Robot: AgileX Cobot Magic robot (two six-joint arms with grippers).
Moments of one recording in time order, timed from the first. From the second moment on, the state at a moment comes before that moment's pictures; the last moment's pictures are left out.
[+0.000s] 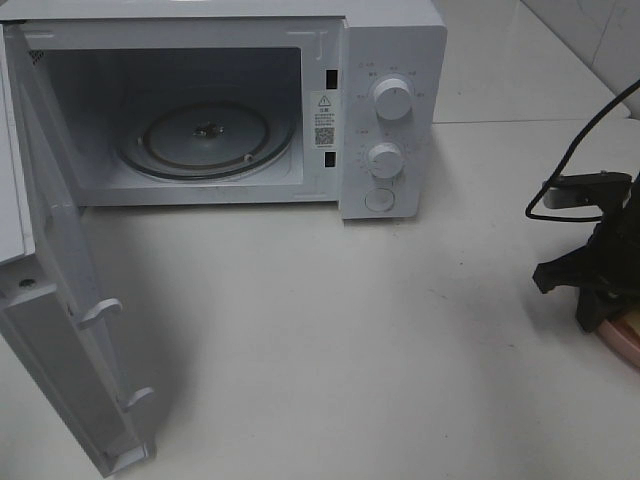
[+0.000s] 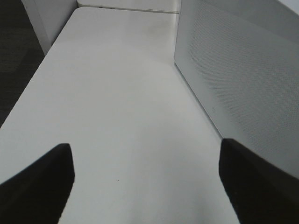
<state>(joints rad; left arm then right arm) 0.14 0.00 -0.52 -0.06 1.08 0.03 0.01 1.85 -0.89 0.00 0.60 -0.09</state>
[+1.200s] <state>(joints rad) 0.14 0.00 -0.52 -0.06 1.08 0.03 0.01 1.49 -0.88 -0.08 0.83 -0.09</state>
